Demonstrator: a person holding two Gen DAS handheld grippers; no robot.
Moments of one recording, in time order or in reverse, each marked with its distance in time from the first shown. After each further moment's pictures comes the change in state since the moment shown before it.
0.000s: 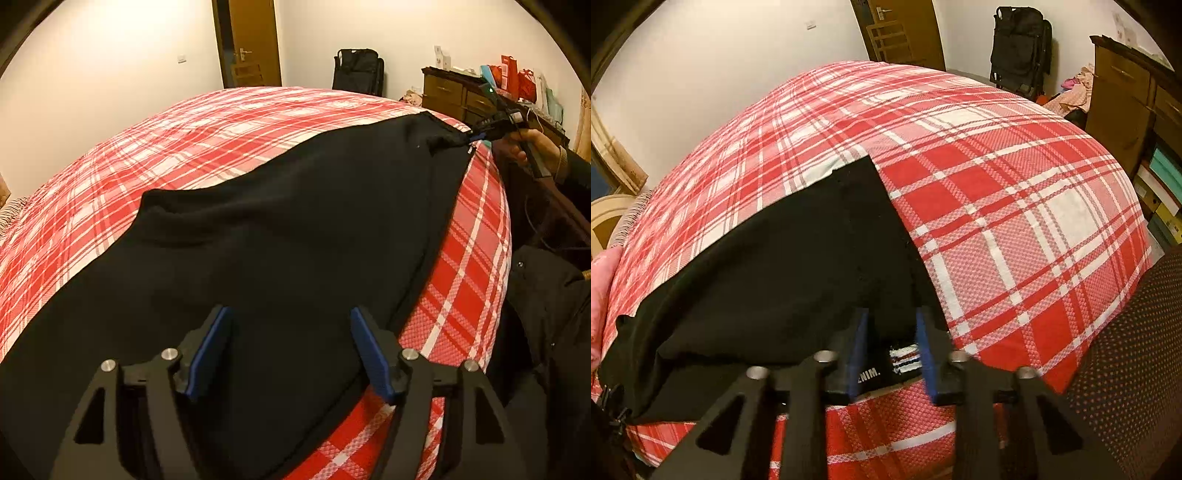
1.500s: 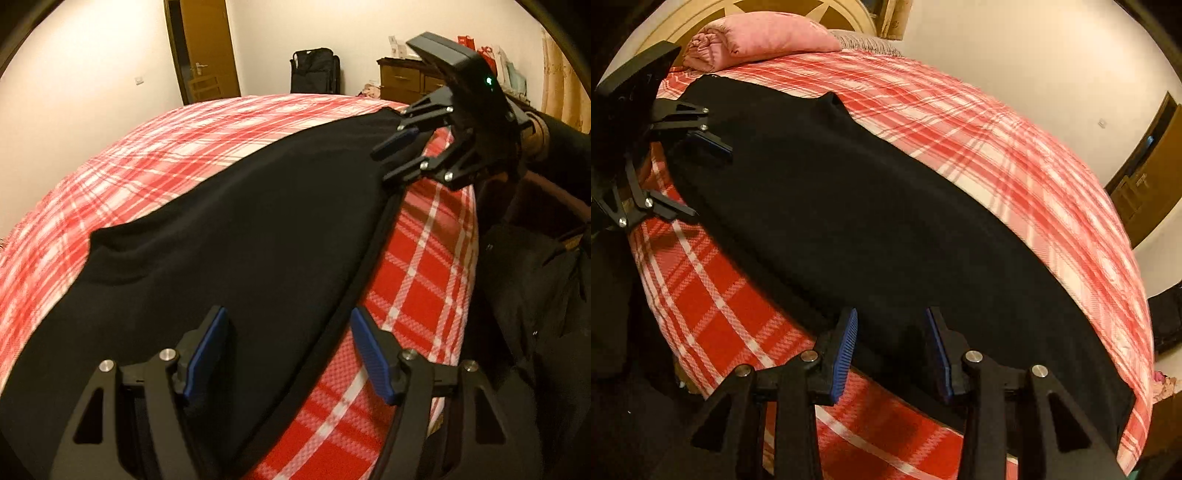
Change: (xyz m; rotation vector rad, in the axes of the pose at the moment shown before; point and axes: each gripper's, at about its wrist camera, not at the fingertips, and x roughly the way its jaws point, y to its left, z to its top) left arm 0.005 -0.037 0.009 0.131 -0.022 -0.091; right arm -0.007 0.309 -0.147 -1.102 -0.028 0.214
